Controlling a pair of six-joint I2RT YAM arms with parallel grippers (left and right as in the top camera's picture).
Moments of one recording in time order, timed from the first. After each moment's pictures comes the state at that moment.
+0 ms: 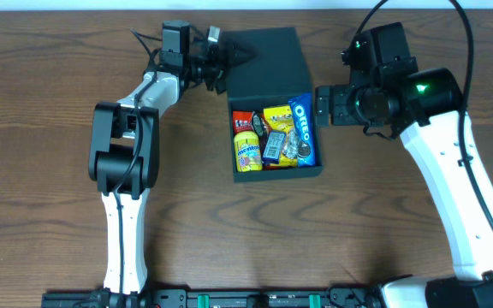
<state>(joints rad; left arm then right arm) -0.17 2.41 1.71 0.08 1.06 -0.96 0.27 1.56 1.62 -1.19 -0.01 0.26</state>
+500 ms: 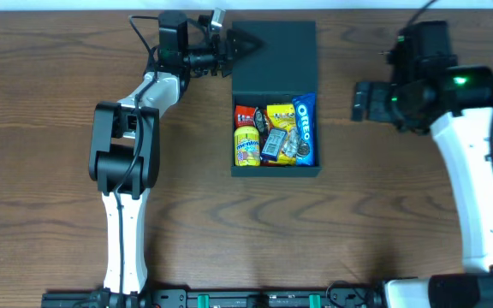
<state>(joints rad) -0.17 2.41 1.71 0.35 1.19 -0.91 0.06 1.56 1.62 -1.26 0.02 0.26</state>
